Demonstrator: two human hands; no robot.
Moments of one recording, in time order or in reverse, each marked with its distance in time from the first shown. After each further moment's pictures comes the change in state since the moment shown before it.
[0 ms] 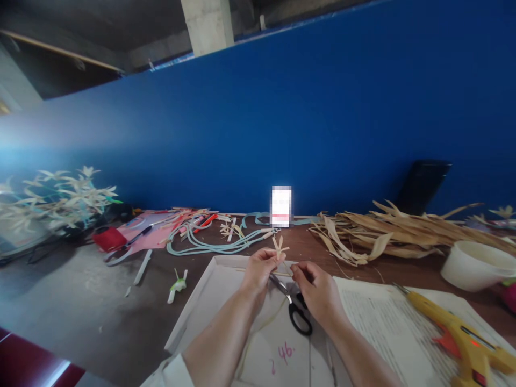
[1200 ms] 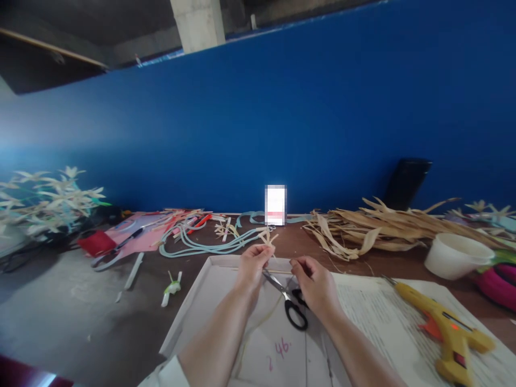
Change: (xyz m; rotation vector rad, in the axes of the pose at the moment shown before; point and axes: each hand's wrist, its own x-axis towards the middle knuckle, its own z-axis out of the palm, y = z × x) left_hand 0.009 -0.004 -0.006 0.002 0.022 0.040; right_hand 0.002 0.006 -0.002 -0.054 0.096 0.000
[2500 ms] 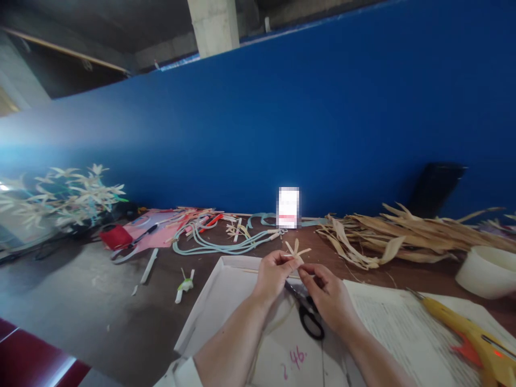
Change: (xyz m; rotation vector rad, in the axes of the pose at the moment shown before) left_hand -0.014 0.005 0.008 0.178 -0.111 0.047; right_hand -0.004 -0.004 0.000 0.061 -0.139 -0.070
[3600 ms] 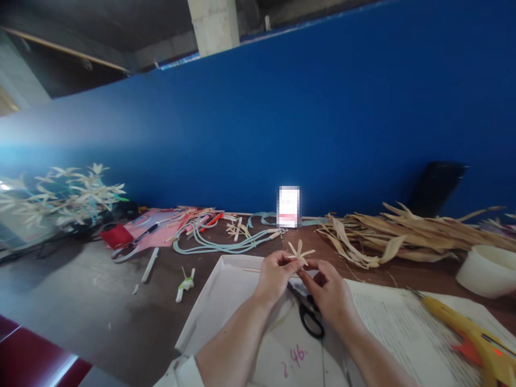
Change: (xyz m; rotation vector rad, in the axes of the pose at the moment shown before) left_hand -0.004 0.001 0.003 0.008 -0.011 -0.001; right_hand 0.004 0.009 0.005 -0.031 0.096 -0.040
